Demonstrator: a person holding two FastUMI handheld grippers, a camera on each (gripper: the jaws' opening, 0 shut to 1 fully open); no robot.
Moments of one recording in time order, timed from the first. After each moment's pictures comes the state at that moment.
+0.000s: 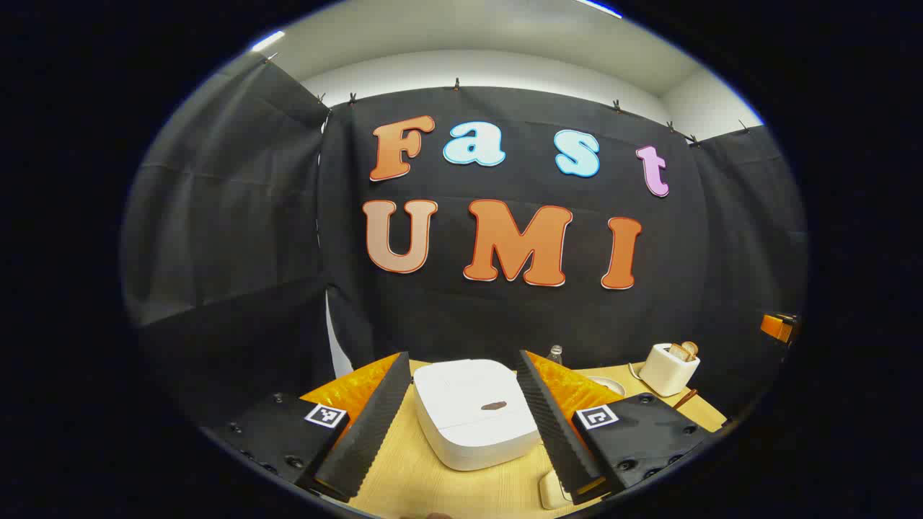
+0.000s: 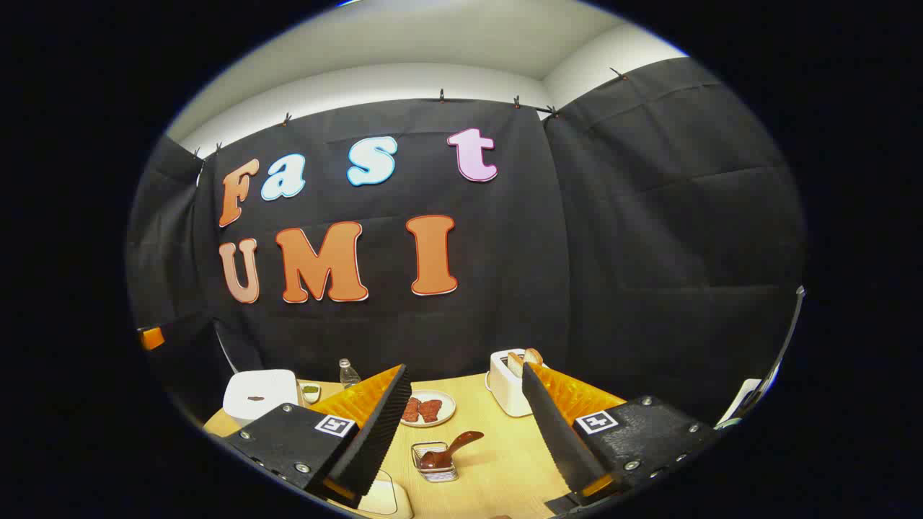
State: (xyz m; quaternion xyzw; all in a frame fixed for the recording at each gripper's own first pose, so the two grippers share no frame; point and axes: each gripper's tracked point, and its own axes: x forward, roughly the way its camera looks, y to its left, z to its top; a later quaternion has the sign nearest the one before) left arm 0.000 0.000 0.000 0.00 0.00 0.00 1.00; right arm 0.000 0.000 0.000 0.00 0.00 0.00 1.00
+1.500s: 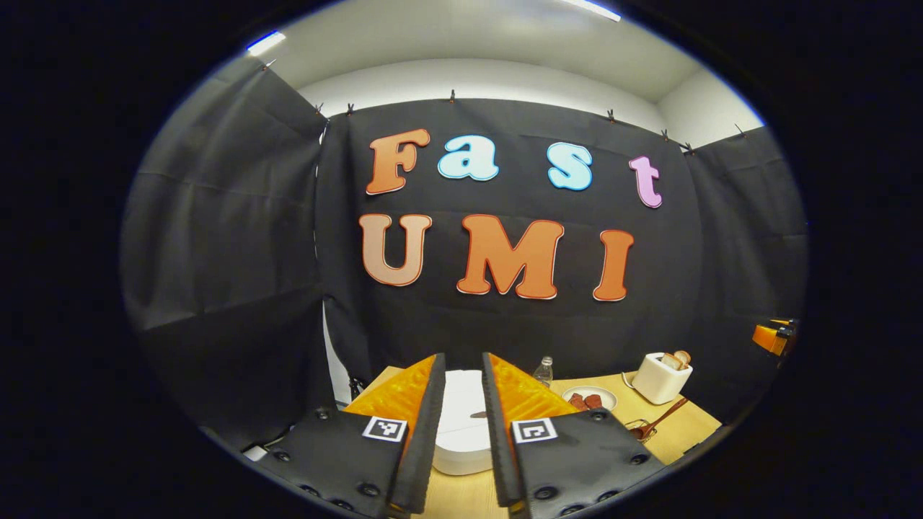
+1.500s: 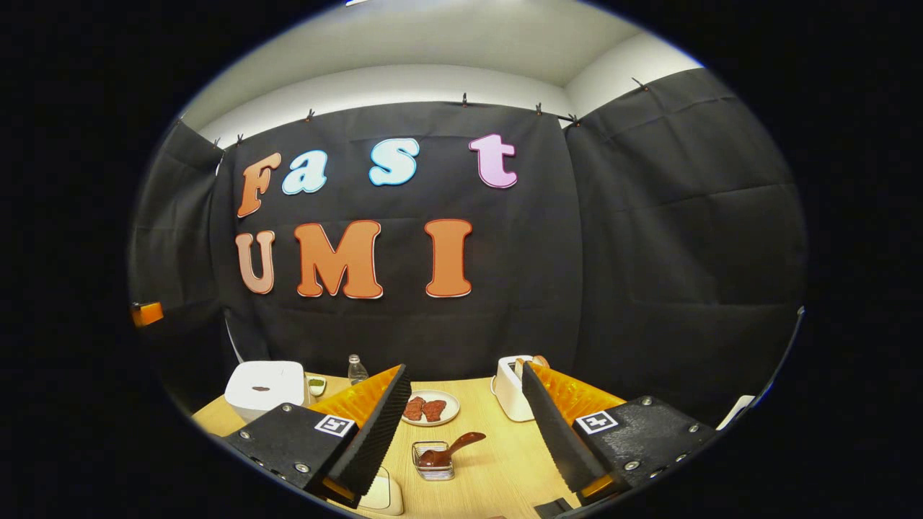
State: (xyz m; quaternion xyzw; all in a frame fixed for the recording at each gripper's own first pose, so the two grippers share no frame) left arm -0.011 -0.010 0.014 0.02 -0.02 0.00 1.00; right arm -0.008 0.015 0.008 -0.02 -0.01 0.03 1.00
